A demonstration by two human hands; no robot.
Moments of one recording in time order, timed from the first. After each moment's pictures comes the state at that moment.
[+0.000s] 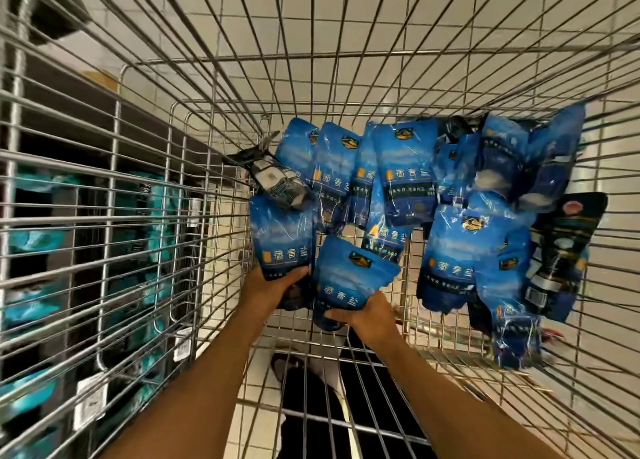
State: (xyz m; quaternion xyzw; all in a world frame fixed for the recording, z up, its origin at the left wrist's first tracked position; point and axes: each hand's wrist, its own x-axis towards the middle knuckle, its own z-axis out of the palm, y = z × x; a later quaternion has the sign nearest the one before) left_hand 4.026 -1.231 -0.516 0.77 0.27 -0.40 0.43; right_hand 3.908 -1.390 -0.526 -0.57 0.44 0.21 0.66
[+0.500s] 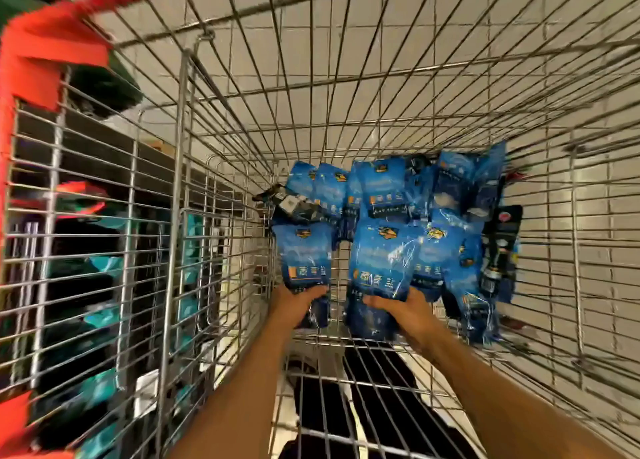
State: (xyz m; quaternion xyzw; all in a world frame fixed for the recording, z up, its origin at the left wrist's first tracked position) left_hand 4.017 -1.258 -0.420 0.78 0.25 -0.41 0.41; right_hand 3.901 -1.448 -0.416 -0.47 0.50 0.18 0.70
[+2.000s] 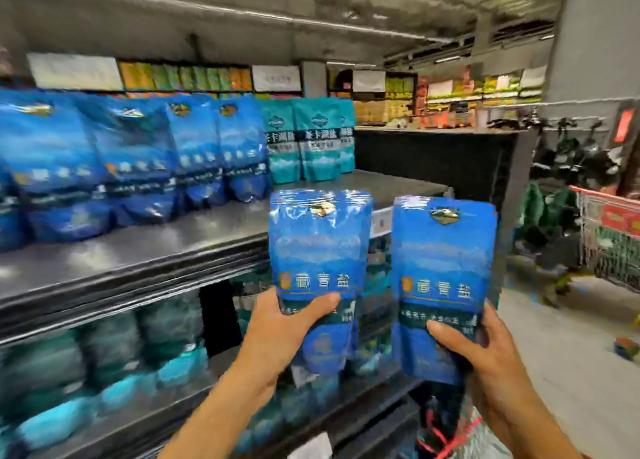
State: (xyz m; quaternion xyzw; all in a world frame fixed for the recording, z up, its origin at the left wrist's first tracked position) left_hand 3.889 -0.943 0.291 0.68 0.07 0.27 0.68; right_hand 3.995 -1.165 0.244 -0.55 -0.24 0.01 0.80
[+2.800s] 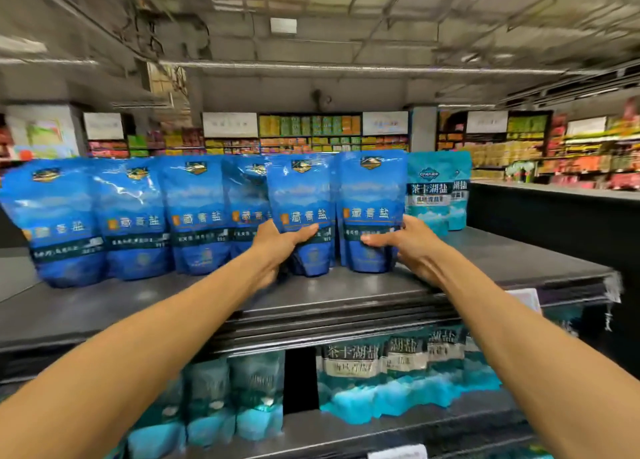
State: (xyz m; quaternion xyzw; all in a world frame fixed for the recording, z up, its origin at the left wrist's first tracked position) left_hand 3.931 -0.759 0.423 0.68 0.24 0.42 0.55; right_hand 4.105 -0.904 0.424 -0.57 -0.43 0.22 0.66
